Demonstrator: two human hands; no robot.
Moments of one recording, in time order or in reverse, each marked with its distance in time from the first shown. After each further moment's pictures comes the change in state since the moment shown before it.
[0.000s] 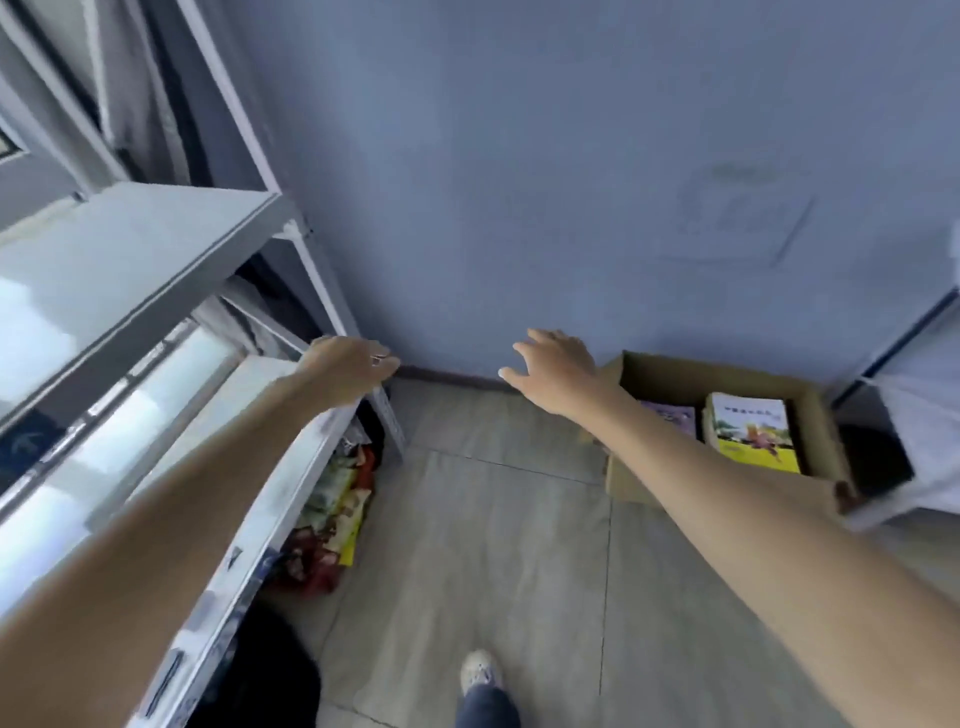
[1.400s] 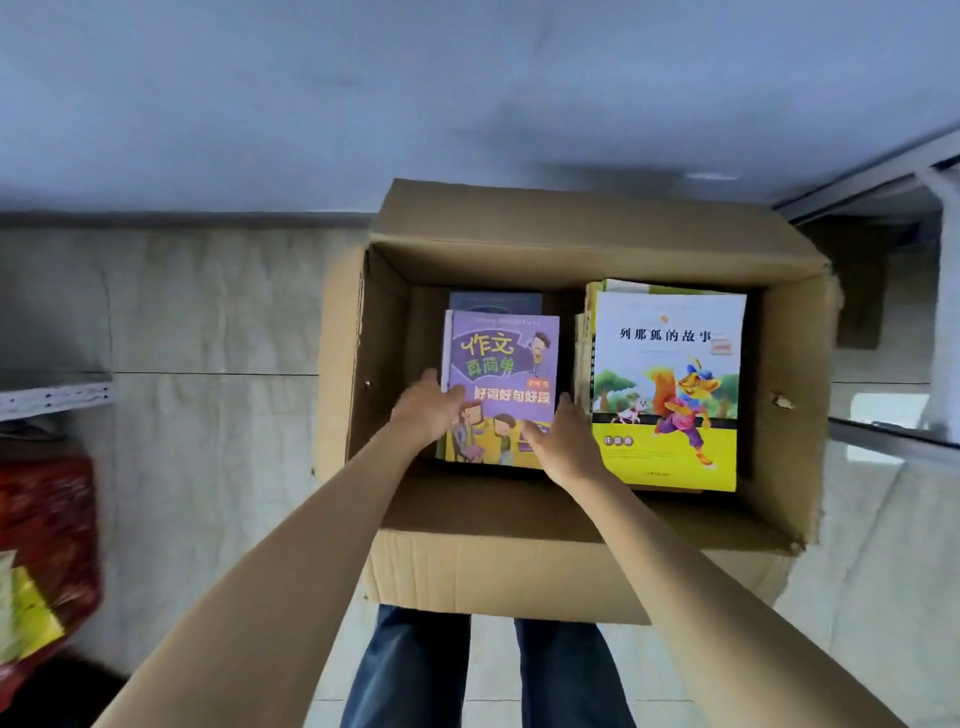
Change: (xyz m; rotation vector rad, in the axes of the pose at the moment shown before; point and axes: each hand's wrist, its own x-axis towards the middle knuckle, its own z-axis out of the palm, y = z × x) left_hand 0.466 0.468 0.580 -0.541 -0.956 -0.440; right_hand 0.204 0.575 0.439 0.681 -0.619 0.928
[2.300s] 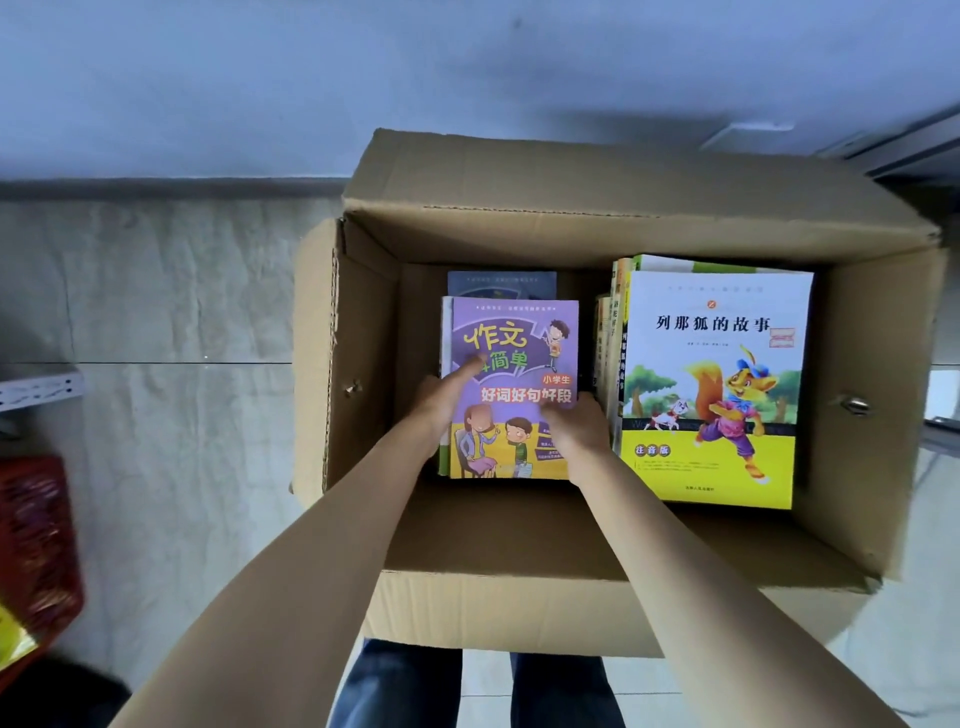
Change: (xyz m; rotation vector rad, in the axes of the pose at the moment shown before) left_hand 0.066 -0.013 0.035 -0.651 -0.105 -0.202; right_hand 0.074 0.011 0.039 0.524 0.106 0.294
